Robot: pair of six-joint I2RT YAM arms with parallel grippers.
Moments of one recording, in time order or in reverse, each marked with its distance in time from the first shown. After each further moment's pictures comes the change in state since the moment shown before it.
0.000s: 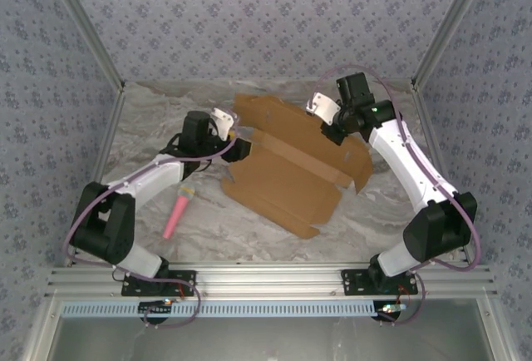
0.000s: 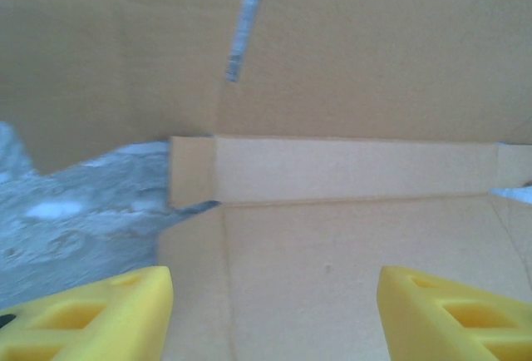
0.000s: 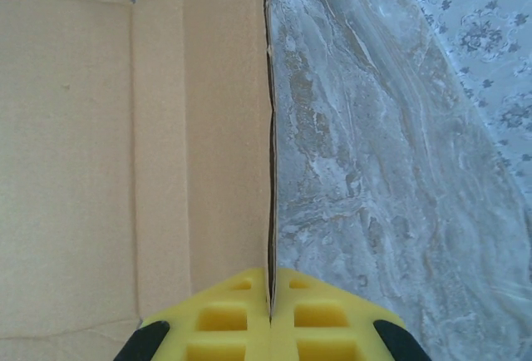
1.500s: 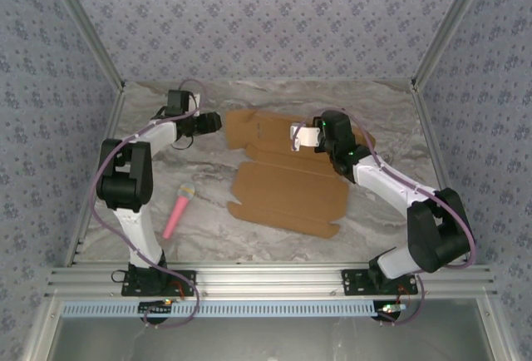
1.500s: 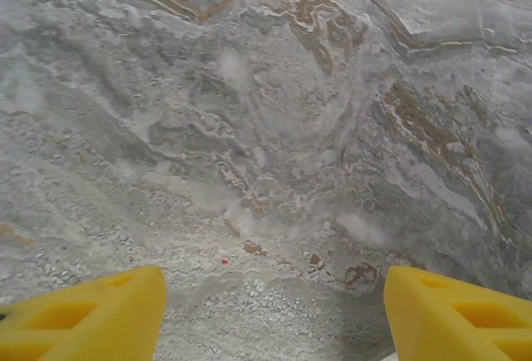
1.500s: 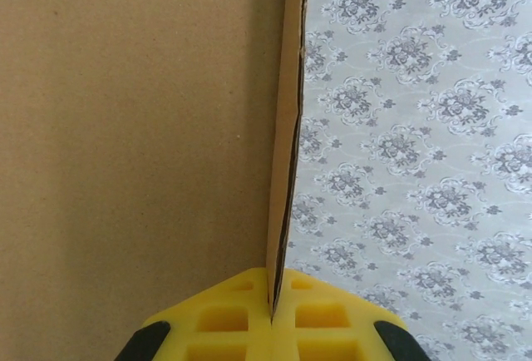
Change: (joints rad) left arm 0.265 0.454 0.401 -0.219 -0.089 -0.223; right arm 0.117 -0.063 -0.555 0.928 0.281 -0.637
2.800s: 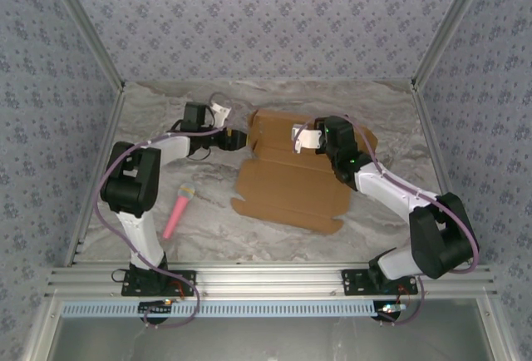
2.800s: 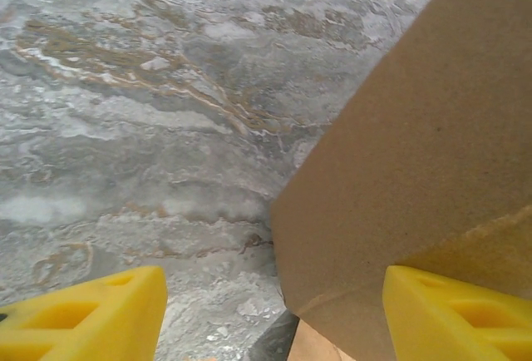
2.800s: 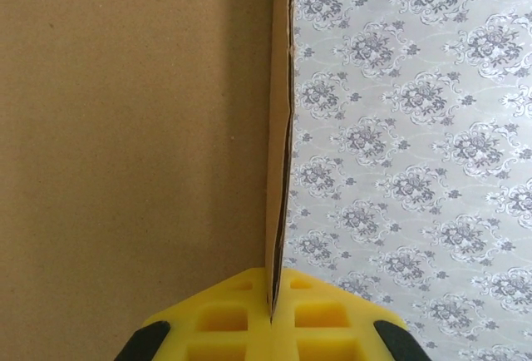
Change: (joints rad) left arm -0.129 -0.038 -0.171 0.224 0.381 0.208; right arm 0.008 -0.041 -0.080 0.123 0.026 -0.009
